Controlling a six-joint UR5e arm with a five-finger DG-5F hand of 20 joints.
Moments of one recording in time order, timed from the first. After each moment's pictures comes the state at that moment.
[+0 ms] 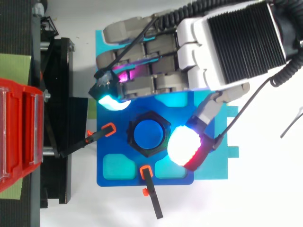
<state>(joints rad) -0.04 -2.29 -1.22 -2.56 -2.05 -1.47</state>
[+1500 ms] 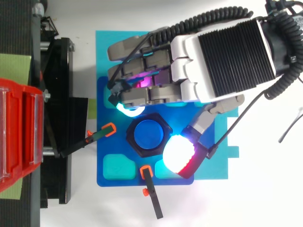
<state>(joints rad) -0.02 -2.29 -1.22 -2.62 -2.00 -1.47</state>
